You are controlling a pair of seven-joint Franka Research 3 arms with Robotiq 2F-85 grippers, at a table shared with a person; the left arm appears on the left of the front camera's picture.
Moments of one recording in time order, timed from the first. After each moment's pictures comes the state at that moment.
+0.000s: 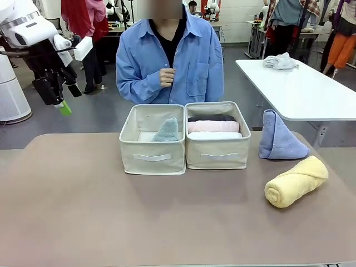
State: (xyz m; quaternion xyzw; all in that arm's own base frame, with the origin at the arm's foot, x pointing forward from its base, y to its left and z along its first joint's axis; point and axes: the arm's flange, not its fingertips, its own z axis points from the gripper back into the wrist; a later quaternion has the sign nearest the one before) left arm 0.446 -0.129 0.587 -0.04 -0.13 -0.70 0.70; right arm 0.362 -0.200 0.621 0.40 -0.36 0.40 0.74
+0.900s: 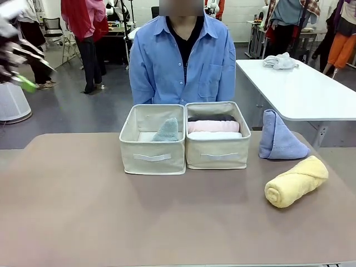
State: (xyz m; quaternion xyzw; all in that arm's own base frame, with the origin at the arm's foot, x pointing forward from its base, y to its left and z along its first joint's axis) left arm 0.442 0.011 0.618 -0.25 -0.30 -0.69 0.61; right arm 0.361 -0.200 0.620 0.40 -0.36 0.40 0.74
